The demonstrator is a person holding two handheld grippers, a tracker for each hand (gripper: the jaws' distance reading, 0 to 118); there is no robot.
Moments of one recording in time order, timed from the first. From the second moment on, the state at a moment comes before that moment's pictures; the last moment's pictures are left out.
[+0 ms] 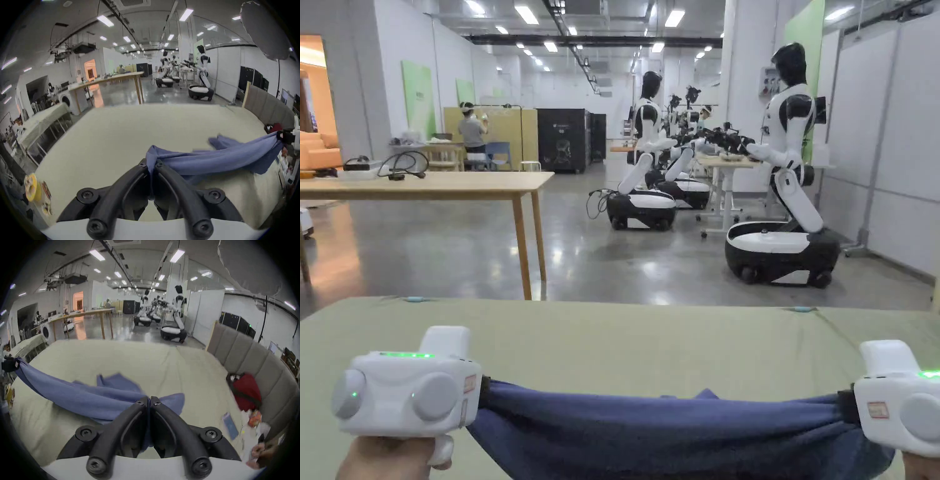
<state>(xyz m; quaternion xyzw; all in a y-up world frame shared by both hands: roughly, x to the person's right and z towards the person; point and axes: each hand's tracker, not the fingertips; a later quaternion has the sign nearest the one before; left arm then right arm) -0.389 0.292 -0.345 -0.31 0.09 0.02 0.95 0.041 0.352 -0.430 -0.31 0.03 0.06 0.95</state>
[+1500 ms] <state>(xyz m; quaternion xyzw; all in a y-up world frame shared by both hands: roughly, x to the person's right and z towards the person) -0.407 0.224 -0.131 -0.35 0.06 0.07 0.93 0.023 0.315 -0.170 -0.22 0.04 0.03 0.97</state>
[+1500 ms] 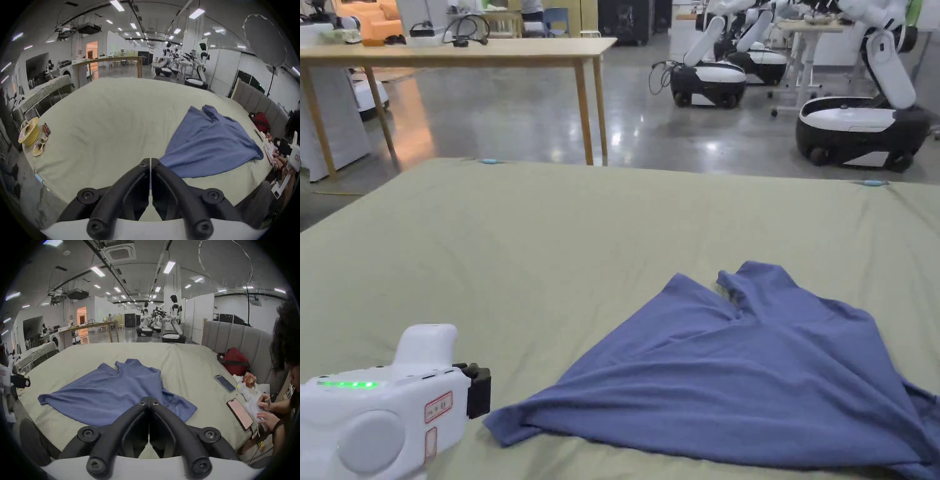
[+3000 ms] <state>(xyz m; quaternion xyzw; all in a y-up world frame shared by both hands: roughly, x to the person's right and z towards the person) -0.399 0.193 -0.216 -0.44 -0.01 0.07 0.89 0.013 0.244 -0.590 -0.44 0.08 0.10 0.89</state>
